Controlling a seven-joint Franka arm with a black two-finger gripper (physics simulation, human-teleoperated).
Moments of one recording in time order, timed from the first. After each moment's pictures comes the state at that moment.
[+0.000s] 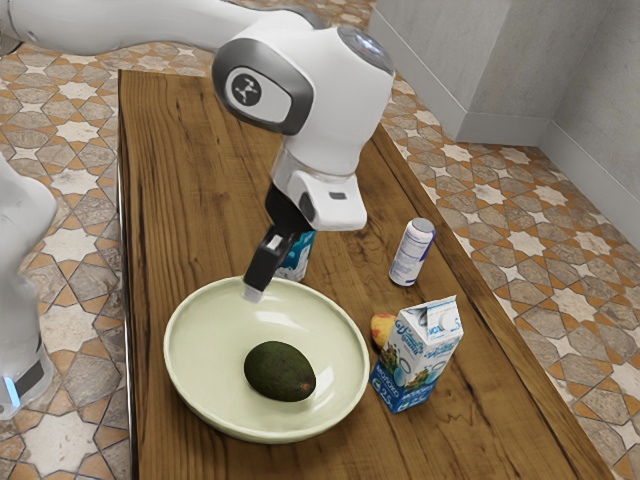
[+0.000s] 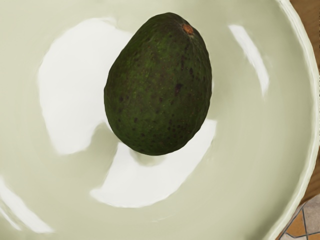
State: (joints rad) arm -0.43 -0.28 -0.12 -1.88 -0.08 1.46 0.04
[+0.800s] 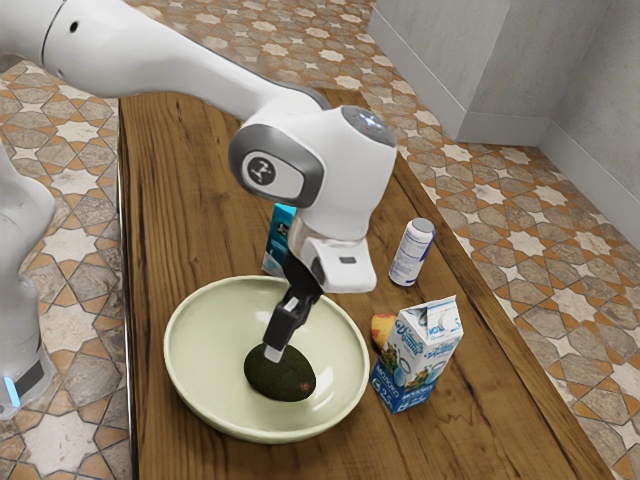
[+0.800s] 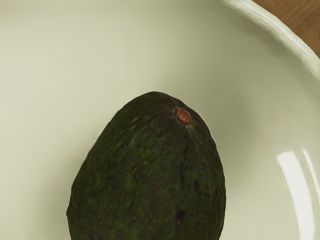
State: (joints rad) arm -0.40 -0.22 -0.15 -2.04 -0.13 1.76 0.15
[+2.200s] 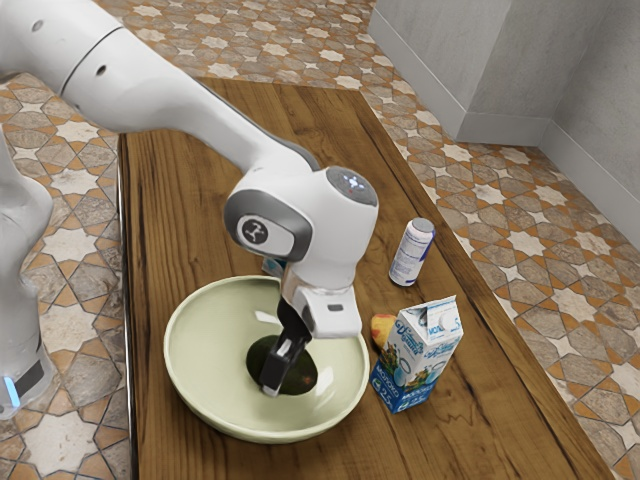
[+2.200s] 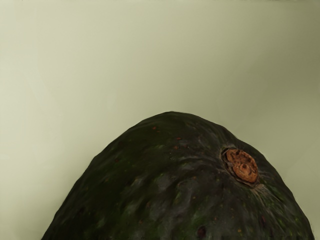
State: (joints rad) arm -0.36 -0.17 -0.19 -2.21 -0.13 1.99 0.20
